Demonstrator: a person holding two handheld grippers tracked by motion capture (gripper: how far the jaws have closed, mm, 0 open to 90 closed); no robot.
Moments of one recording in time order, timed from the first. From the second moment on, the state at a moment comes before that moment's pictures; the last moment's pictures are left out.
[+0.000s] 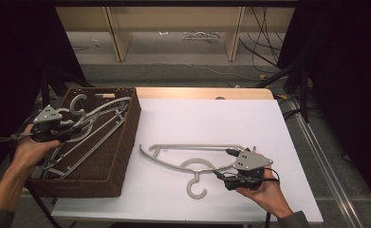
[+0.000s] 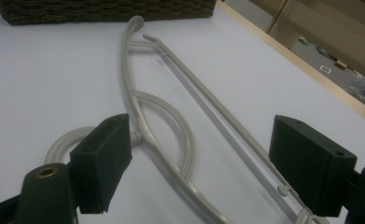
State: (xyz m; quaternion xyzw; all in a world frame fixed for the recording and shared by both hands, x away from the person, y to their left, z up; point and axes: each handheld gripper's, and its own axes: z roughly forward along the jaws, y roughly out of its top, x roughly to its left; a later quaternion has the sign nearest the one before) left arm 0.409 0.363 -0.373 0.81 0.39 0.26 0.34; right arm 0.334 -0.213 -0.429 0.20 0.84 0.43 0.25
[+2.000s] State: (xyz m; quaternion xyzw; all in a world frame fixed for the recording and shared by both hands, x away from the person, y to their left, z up) left arm 0.358 0.332 -0.353 0.68 0.48 0.27 0.48; right arm 0.334 -0.213 -0.428 0.21 0.83 0.45 0.24
